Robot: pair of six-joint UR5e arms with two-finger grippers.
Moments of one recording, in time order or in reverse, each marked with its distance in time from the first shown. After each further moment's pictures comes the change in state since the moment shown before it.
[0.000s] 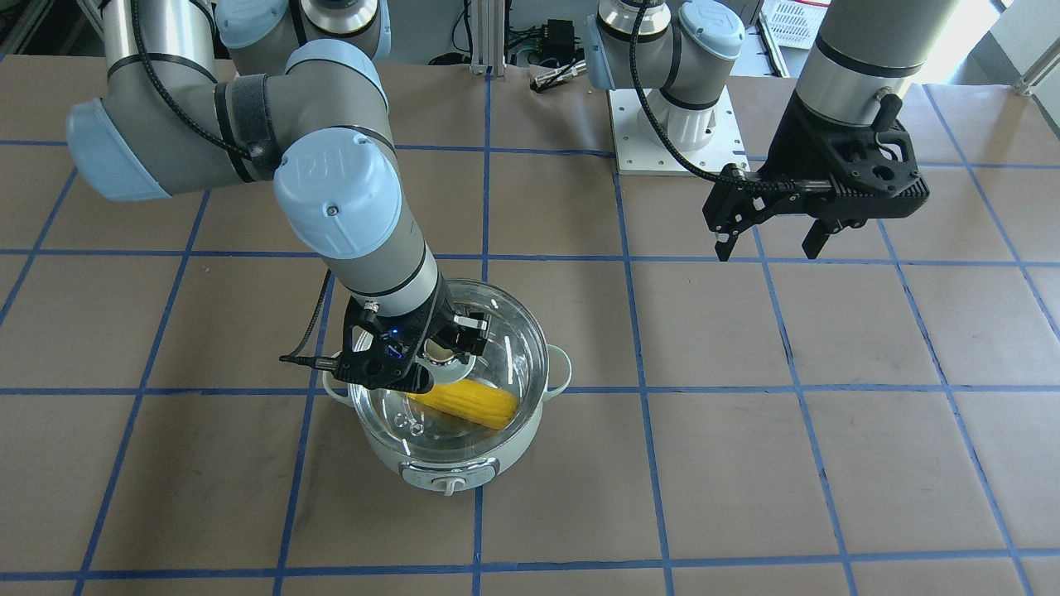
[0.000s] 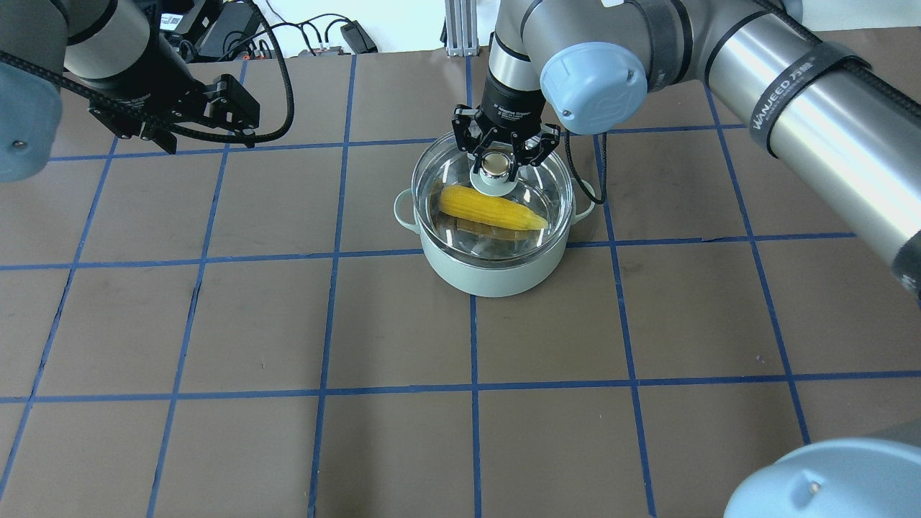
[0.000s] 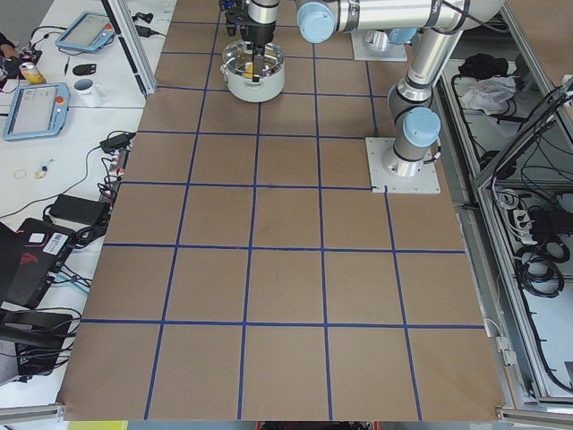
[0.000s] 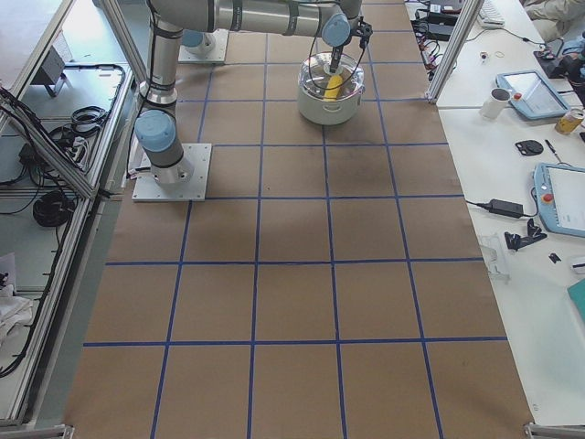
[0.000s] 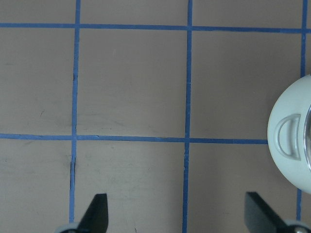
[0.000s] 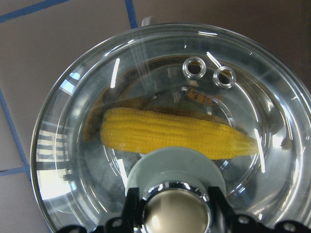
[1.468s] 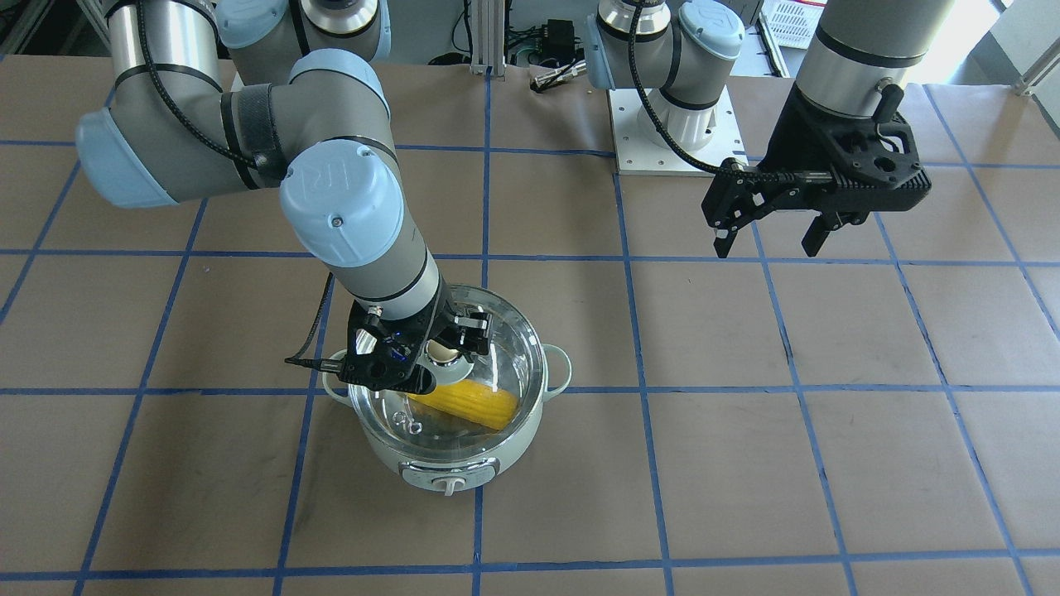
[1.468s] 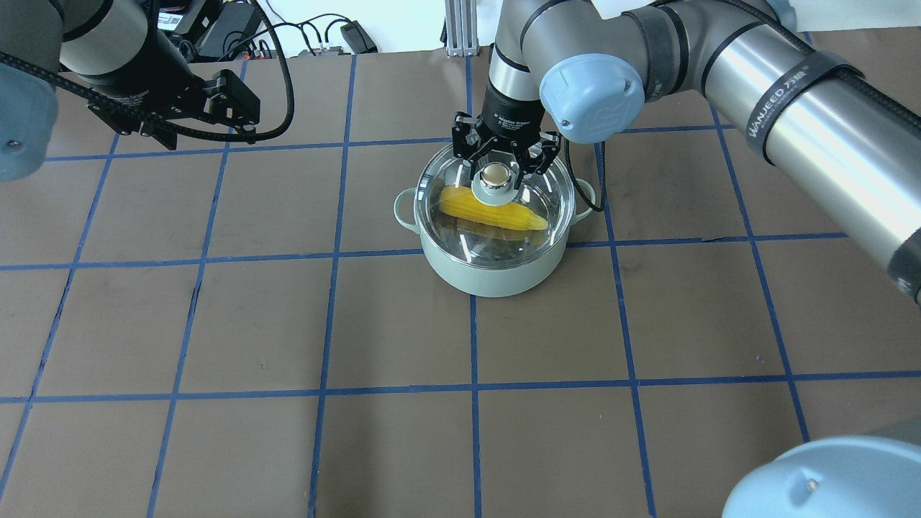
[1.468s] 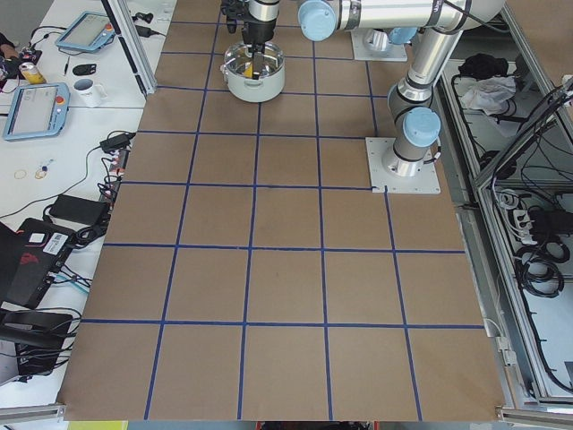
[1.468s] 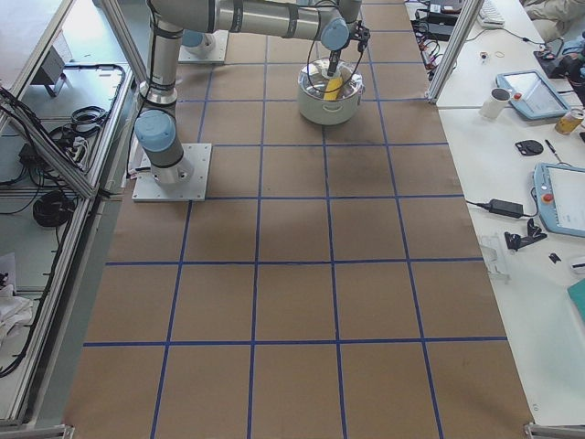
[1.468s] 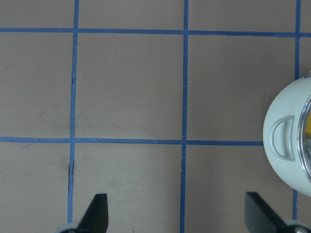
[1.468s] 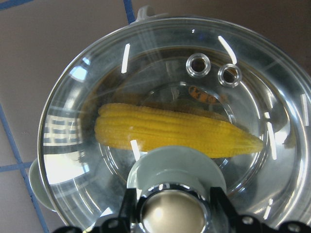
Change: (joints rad) left arm -0.003 0.005 0.005 0.003 -0.007 0.001; right arm 0.000 0.002 0.025 -0.011 0.006 -0.008
